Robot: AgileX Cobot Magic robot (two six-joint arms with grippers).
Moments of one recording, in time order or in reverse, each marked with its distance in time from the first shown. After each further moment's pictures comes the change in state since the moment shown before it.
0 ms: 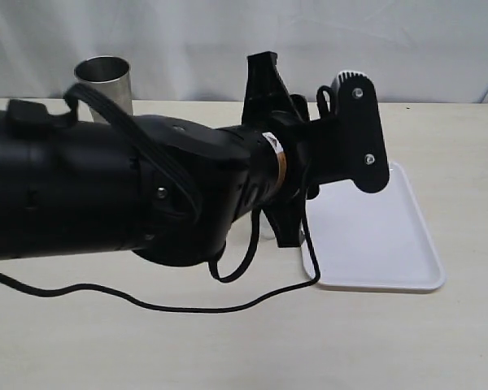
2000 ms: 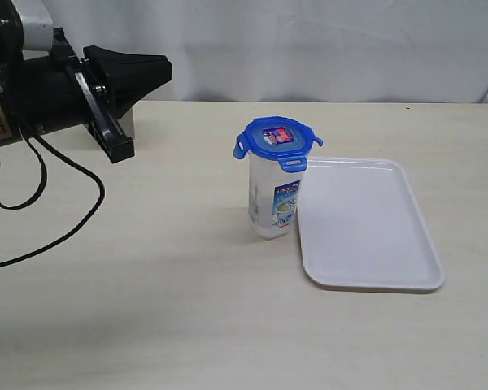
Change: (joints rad) left arm 0.907 -0.166 0.420 -0.288 -1.517 -0.030; right arm 0.000 0.000 0.000 -0.014 0.000 -0.032
